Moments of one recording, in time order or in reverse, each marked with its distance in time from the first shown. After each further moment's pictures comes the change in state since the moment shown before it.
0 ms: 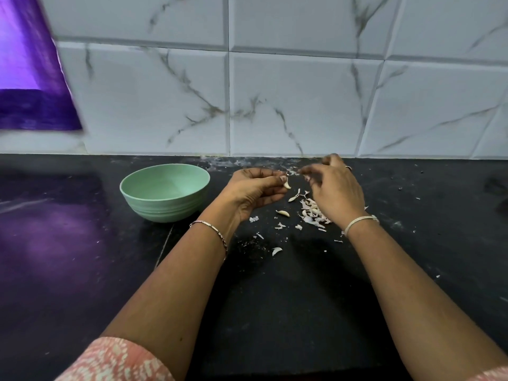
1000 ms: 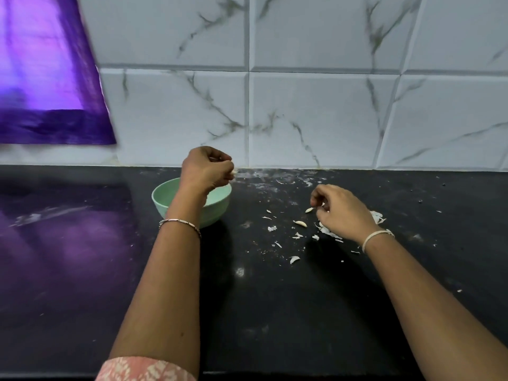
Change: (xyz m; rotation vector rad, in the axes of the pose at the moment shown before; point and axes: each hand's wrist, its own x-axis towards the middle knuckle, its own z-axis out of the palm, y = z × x) left_hand -0.024 0.063 -0.069 0.484 0.513 0.269; right_hand -0.006 0.004 0.006 0.091 -0.242 -0.113
